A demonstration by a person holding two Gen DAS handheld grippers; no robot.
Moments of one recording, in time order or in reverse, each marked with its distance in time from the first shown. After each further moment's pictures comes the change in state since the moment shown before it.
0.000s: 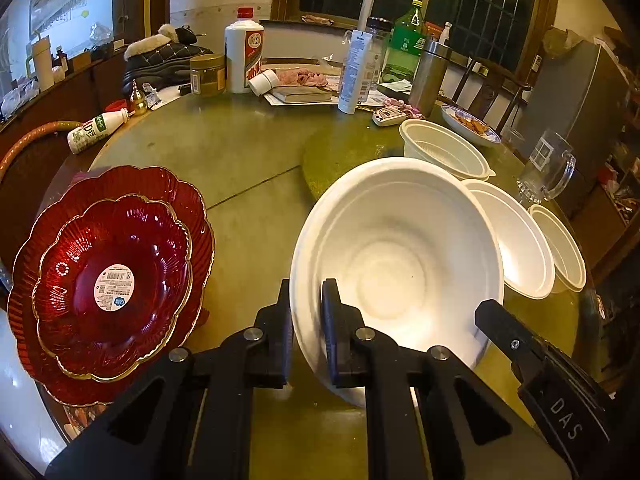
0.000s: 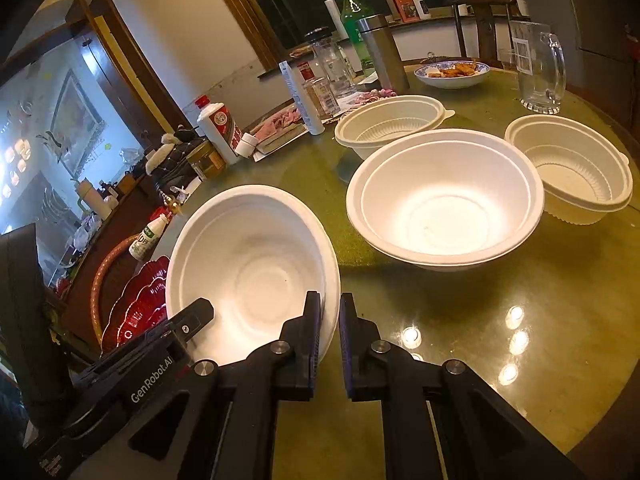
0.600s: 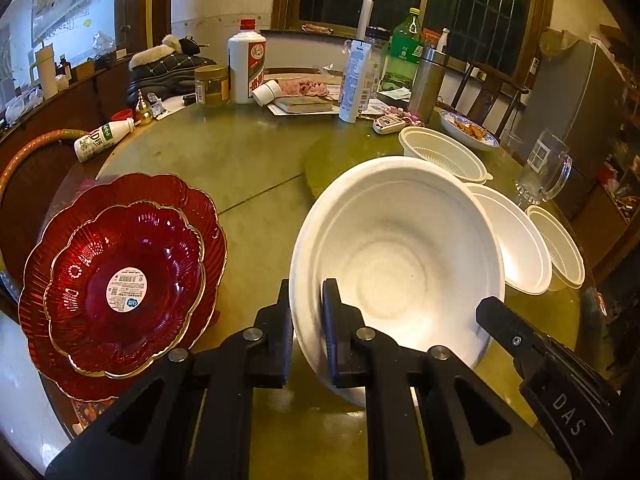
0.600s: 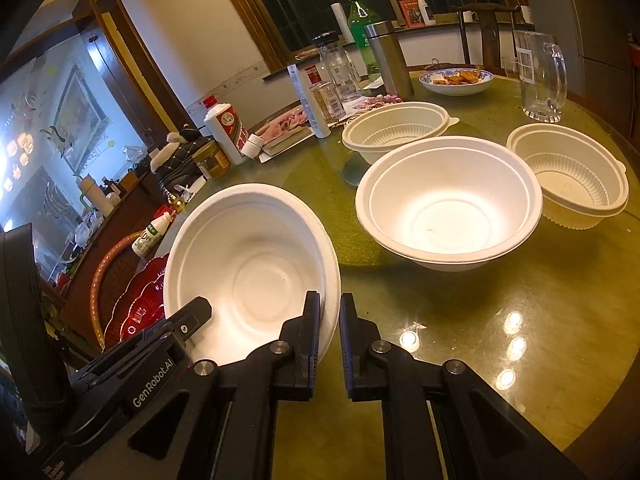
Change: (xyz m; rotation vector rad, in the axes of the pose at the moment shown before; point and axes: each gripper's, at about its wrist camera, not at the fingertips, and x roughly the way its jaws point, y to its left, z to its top) left arm -0.011 0.001 -0.004 0.007 -0.032 0.010; right arm -0.006 0.007 0.000 -0.023 -0.012 0.001
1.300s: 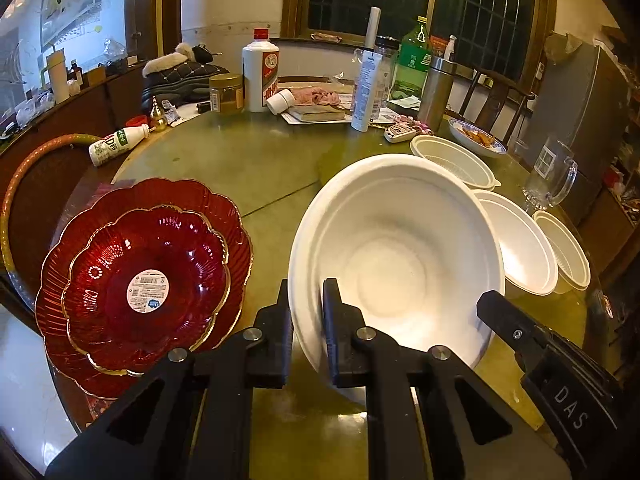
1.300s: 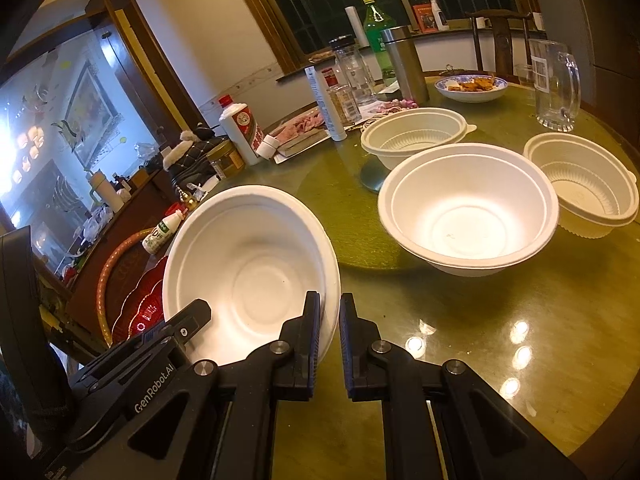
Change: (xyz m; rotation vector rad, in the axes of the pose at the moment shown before) left arm -0.009 0.008 -0.003 -0.008 -0.035 0.038; right arm 0.001 0.011 -0.001 -0.035 -0.014 0.035
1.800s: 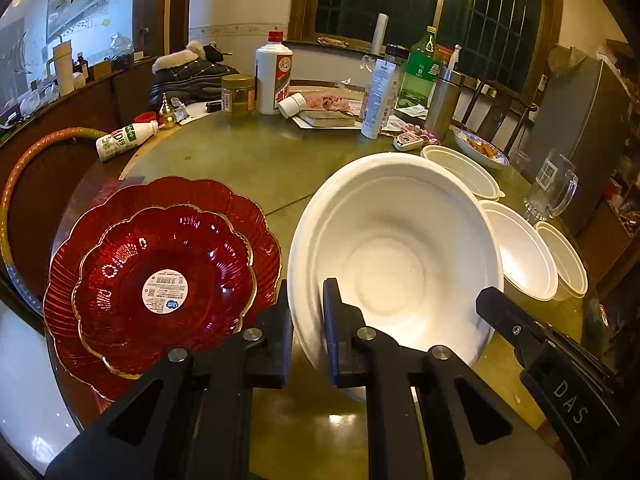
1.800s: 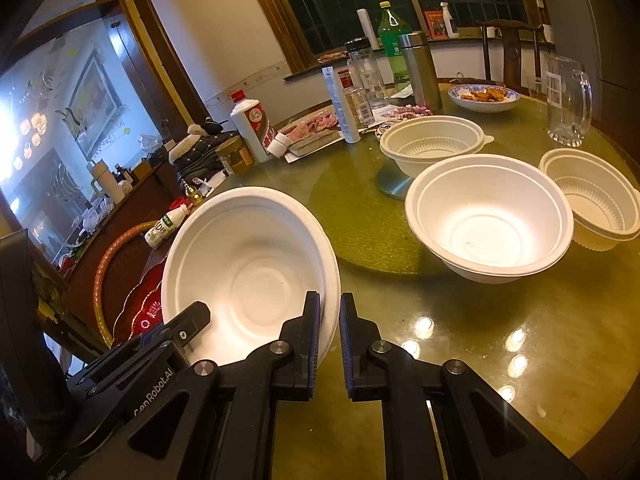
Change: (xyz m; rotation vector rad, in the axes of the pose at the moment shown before) left arm -0.005 0.020 0.000 -0.031 -0.012 -0.017; right arm 0.003 0.023 0.001 -0.044 -0.004 -0.012
